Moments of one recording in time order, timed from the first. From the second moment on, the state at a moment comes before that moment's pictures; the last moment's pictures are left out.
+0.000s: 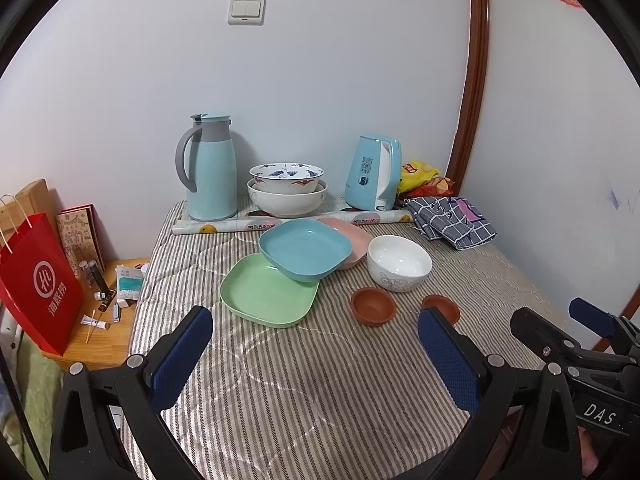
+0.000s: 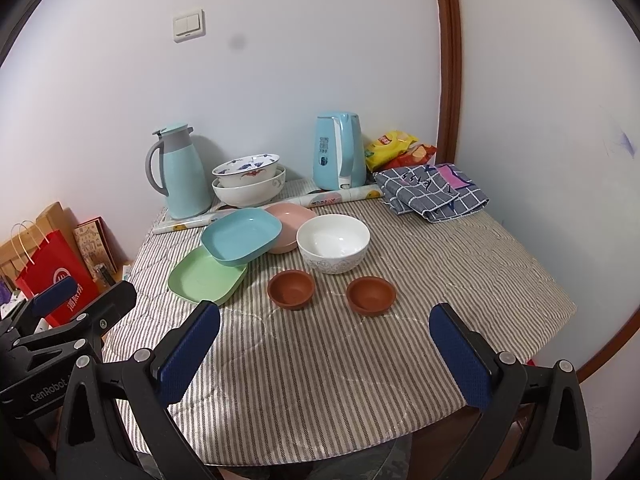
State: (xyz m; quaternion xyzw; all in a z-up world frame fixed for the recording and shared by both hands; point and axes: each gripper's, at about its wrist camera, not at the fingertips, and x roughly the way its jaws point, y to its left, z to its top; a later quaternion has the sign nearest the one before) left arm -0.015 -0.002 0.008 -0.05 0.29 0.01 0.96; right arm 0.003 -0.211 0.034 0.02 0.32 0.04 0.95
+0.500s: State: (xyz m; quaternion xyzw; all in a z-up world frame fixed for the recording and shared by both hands) left arm -0.016 0.000 0.010 -0.05 0.29 0.01 0.96; right arm -0.001 -0.211 0.038 0.02 0.32 0.04 0.95
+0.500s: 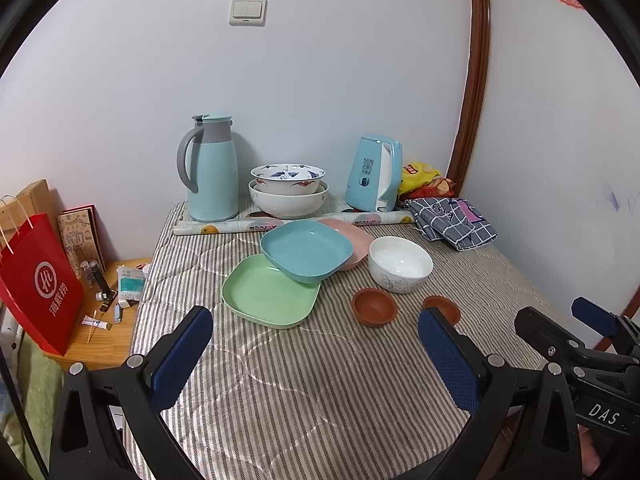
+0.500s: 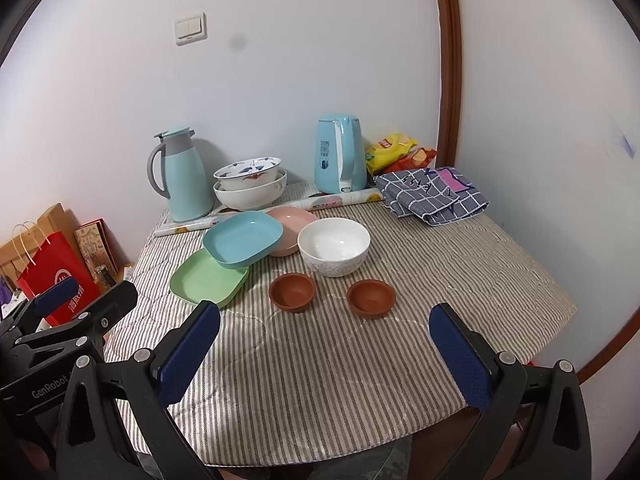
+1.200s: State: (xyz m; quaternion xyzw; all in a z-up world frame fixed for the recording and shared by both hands) left arm -0.003 0.006 0.008 -0.05 0.29 0.02 0.95; right arm 0.008 -0.208 0.037 0.01 0.31 0.06 0.95
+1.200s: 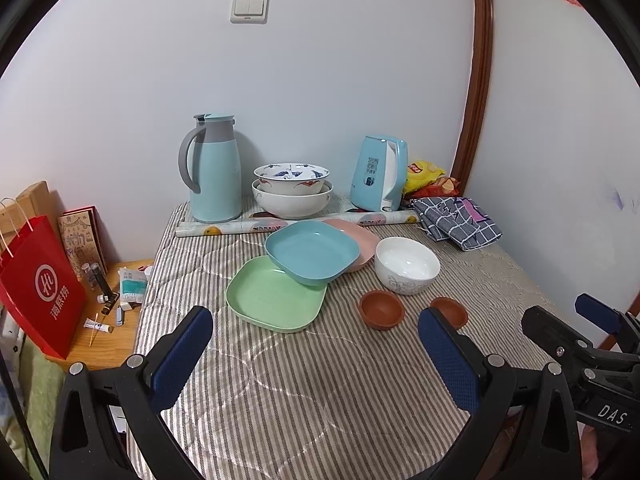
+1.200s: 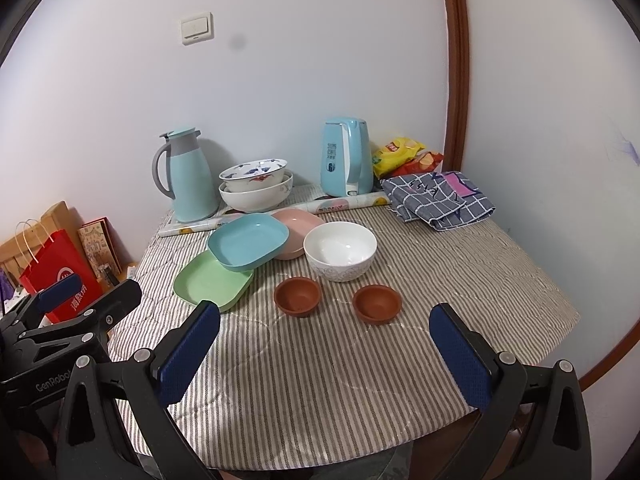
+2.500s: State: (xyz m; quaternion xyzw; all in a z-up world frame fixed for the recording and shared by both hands) left arm 0.099 0.076 -0.002 -0.10 0.36 0.06 0.93; right arm 0.134 -0.178 0.029 0.03 0.35 0.10 0.93
